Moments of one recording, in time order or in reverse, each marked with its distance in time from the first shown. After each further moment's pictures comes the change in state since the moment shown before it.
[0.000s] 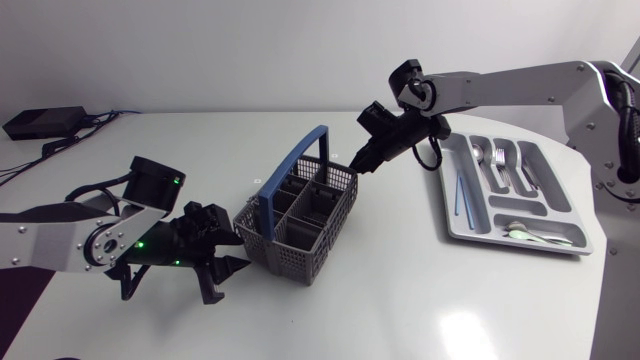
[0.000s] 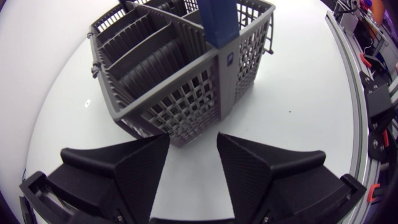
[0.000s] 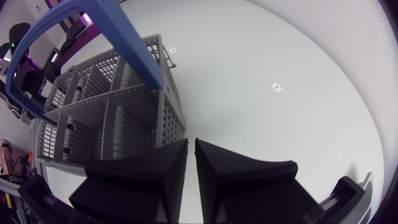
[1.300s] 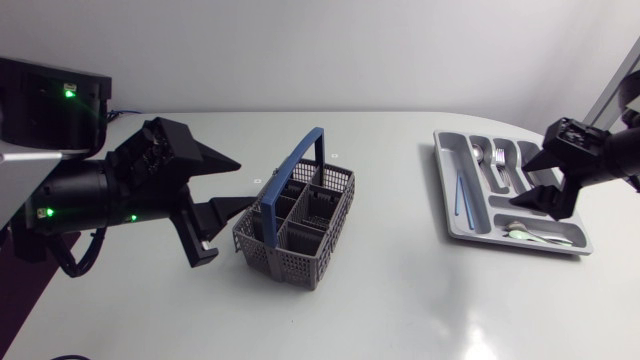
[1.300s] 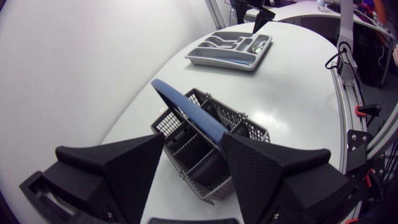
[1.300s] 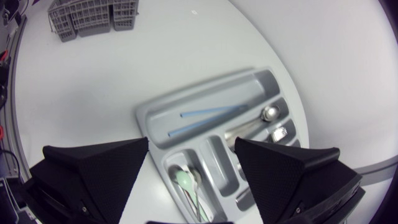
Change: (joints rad) left arm -0.165 -0.413 0.183 -0.187 -0.121 -0.151; right arm -0.597 -0.641 -0.575 -0.057 0.128 -0.683
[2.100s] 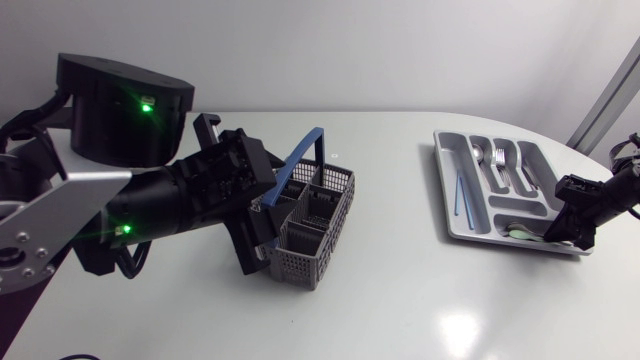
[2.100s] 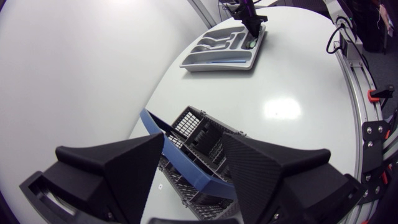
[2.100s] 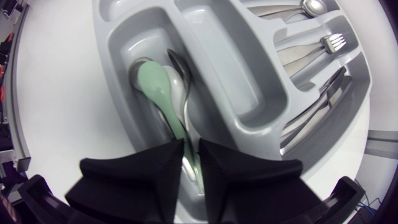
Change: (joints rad) left arm -0.274 0.124 0.052 0.121 -0.272 0.072; right arm -0.282 0.603 0.348 -0.167 0.164 -0.274
